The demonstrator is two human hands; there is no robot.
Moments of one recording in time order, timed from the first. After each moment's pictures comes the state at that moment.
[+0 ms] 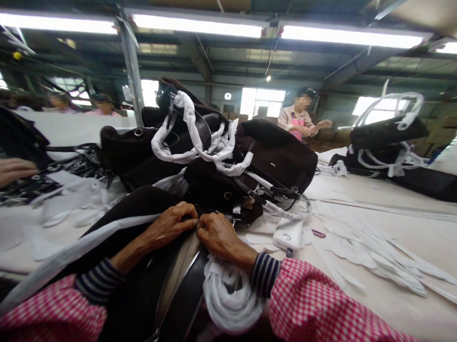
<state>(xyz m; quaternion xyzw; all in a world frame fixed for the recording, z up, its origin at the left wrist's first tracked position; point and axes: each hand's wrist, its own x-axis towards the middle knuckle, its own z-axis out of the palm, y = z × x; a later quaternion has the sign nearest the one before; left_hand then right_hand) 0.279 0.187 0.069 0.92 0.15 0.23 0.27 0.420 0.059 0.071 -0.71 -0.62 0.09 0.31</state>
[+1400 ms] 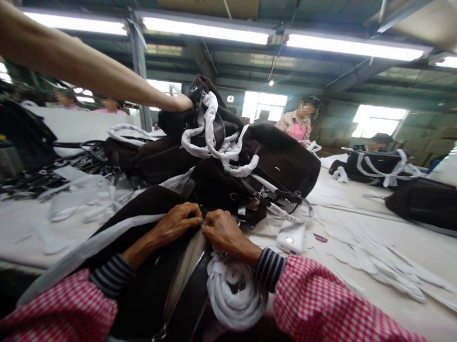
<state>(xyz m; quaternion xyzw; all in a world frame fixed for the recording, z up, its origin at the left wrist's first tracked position) 0.280 0.195 0.065 0.91 0.17 0.24 0.29 0.415 0.066 0.081 -0.73 -0.60 0.10 0.31</state>
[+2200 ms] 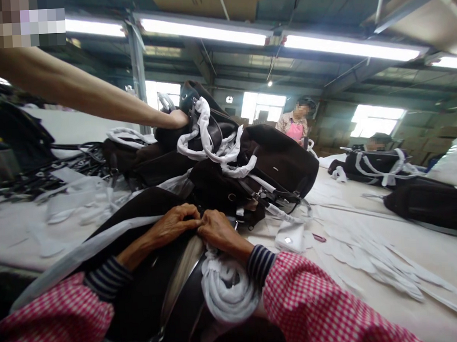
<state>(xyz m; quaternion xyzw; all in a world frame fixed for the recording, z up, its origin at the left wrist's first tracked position) 0.280 0.199 0.062 0.91 0.14 0.25 0.31 0.421 0.078 0.072 -0.71 -0.59 0.18 0.34</state>
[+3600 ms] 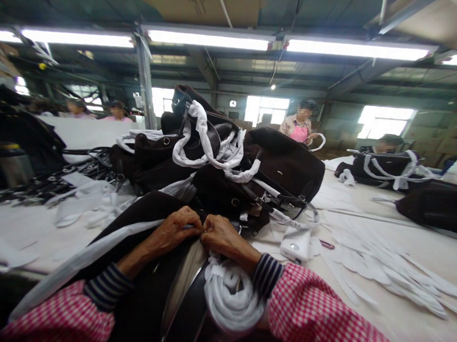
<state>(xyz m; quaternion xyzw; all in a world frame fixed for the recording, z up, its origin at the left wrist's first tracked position) 0.268 0.199 0.058 0.92 0.10 0.27 0.27 0.426 0.078 0.069 -0.68 -0.60 0.23 0.36</state>
